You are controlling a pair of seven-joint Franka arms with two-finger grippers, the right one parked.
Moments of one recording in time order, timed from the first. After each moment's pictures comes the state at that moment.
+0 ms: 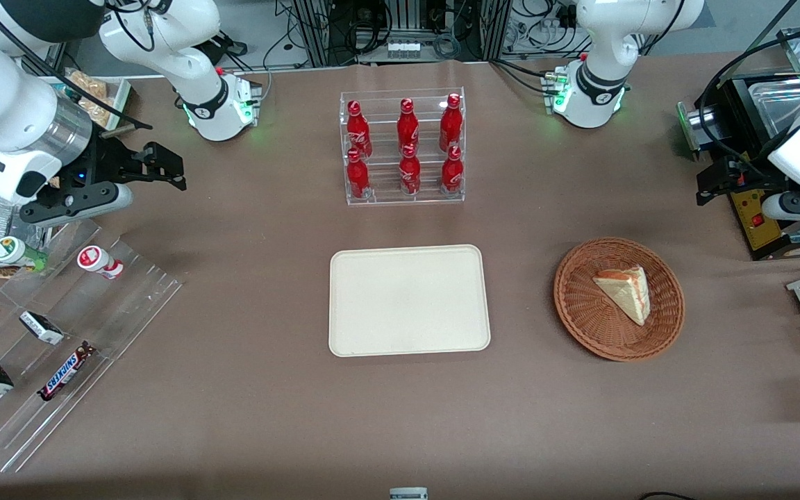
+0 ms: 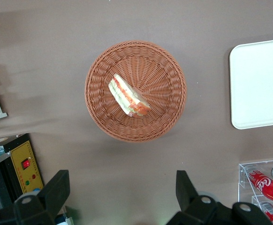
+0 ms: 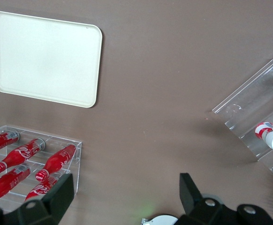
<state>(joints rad) -0.05 -0.02 0.01 -1.62 0.00 1.55 0.06</state>
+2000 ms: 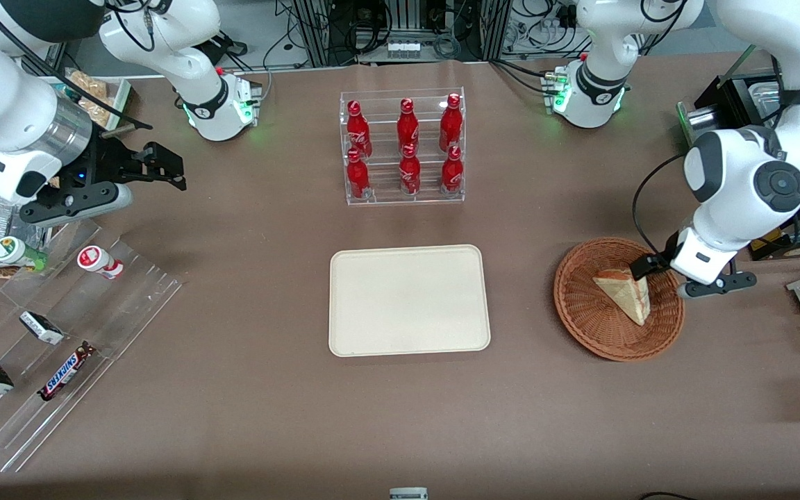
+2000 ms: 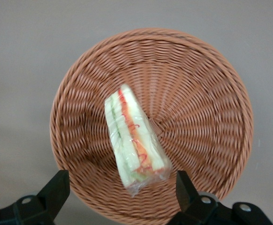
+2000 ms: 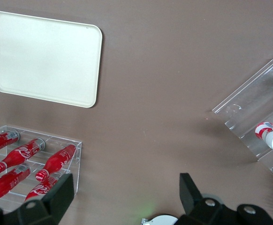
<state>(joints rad) -0.03 0.14 0.02 -2.18 0.00 2.34 -0.36</state>
